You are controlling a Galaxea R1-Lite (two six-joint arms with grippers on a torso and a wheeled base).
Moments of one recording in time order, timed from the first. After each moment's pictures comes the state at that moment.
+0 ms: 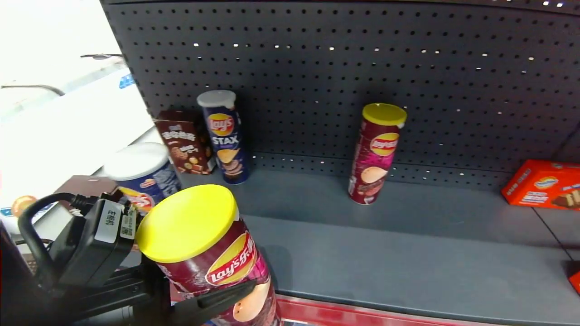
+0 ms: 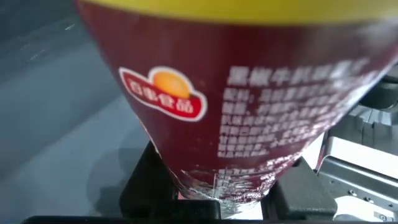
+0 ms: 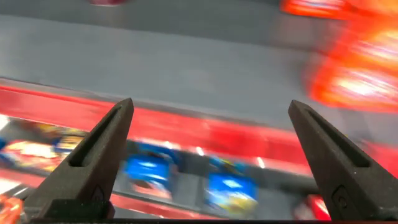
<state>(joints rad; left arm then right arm) -0.61 1.27 -0.34 -0.80 -0.45 0.09 0.00 0.00 0.00 0.00 0.03 -0.01</state>
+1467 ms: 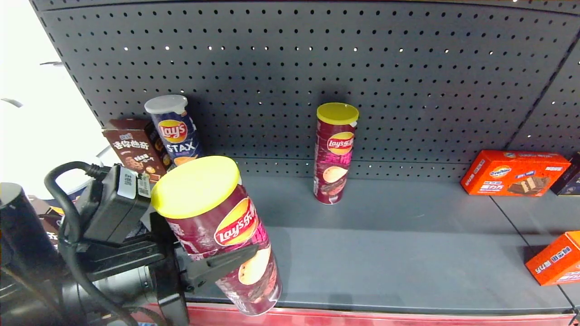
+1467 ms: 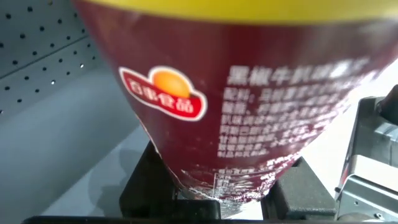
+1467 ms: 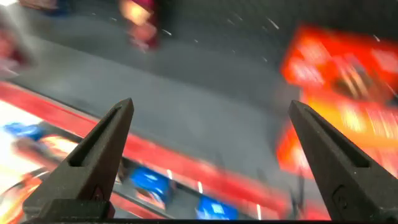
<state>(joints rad) -0.55 1.33 -0.42 -0.81 -0.45 0.09 0.05 0.40 -0.39 -0.04 0.33 -0.11</state>
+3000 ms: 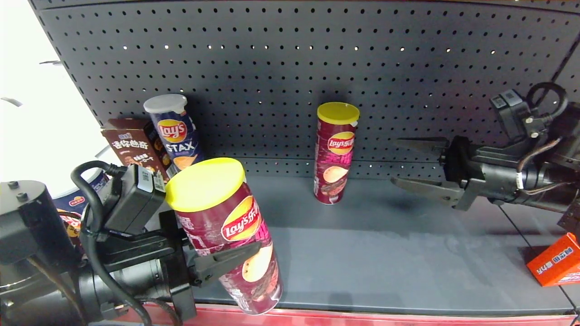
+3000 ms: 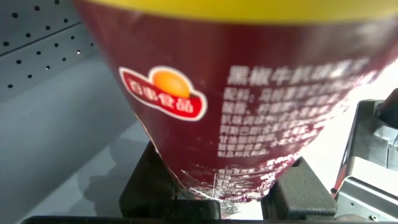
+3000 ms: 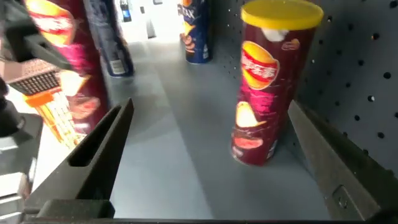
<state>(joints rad) -0.53 1.37 -0.43 -0.82 -0.46 0.05 0.26 1.61 -0.82 -0.87 0.94 -0.12</state>
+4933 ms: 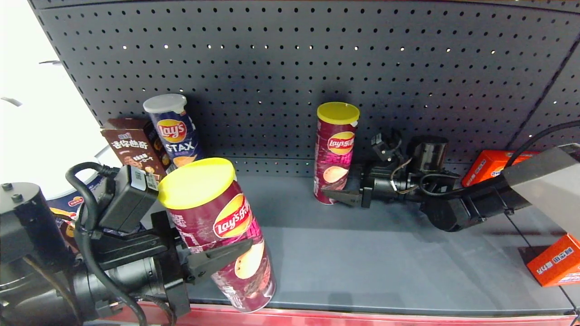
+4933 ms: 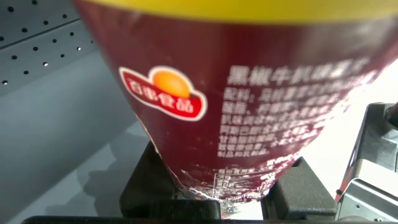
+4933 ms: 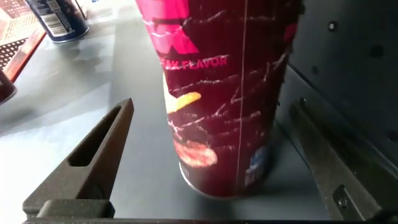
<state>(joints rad) -0.49 1.36 -0.41 -0.82 -0.46 0.04 0.35 2.17 -1.27 -0.86 0.94 -0.15</state>
